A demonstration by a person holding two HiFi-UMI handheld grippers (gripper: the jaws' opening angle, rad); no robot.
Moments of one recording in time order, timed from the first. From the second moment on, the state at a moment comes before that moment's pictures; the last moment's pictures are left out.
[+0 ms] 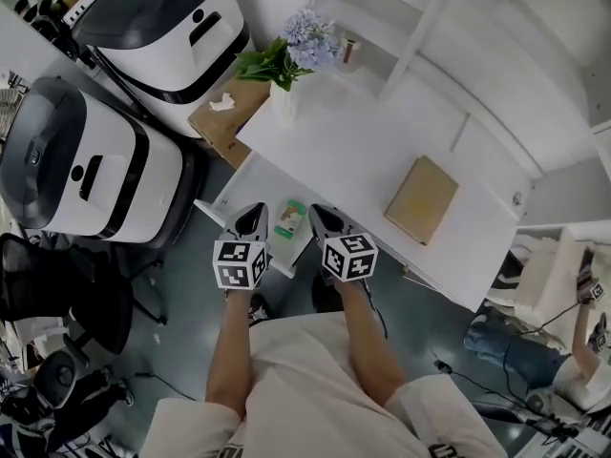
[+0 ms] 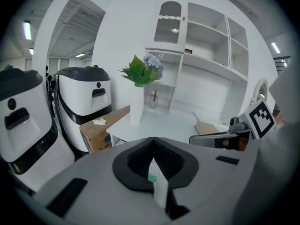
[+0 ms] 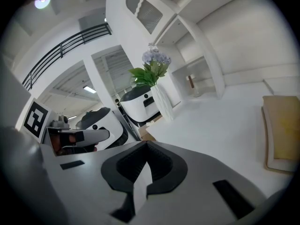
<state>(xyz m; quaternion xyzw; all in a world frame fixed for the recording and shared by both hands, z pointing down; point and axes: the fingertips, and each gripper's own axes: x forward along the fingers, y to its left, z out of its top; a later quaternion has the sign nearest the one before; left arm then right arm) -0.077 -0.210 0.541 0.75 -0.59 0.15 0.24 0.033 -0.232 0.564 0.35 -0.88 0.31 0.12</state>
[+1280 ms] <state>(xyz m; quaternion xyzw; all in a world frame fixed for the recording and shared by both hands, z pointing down) -0.014 -0.269 0.718 0.76 -0.50 0.26 0.32 0.072 -0.215 0.660 0.32 -0.85 0.37 0.20</state>
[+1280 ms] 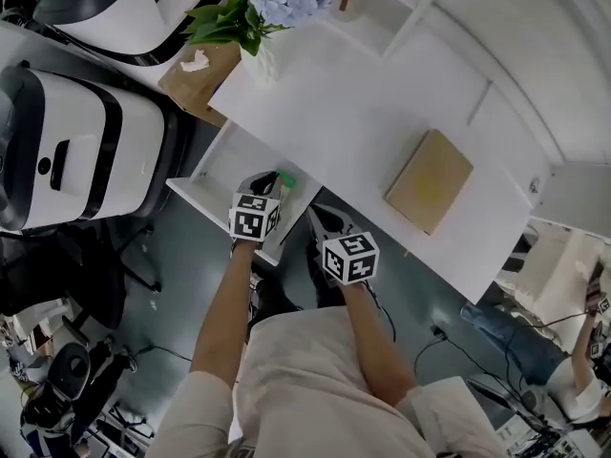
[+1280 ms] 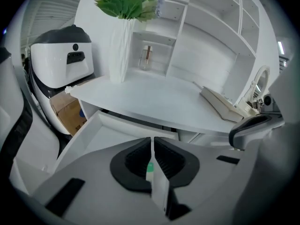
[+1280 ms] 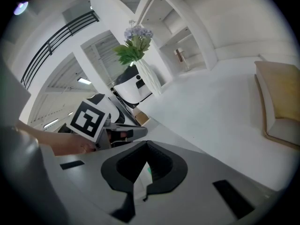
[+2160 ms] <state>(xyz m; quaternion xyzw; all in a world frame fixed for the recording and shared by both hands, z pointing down) 0.004 -0.255 0.820 0.73 -0.42 0.36 0.40 0.107 -0.212 0.704 0.34 -0.82 0.38 0.25</state>
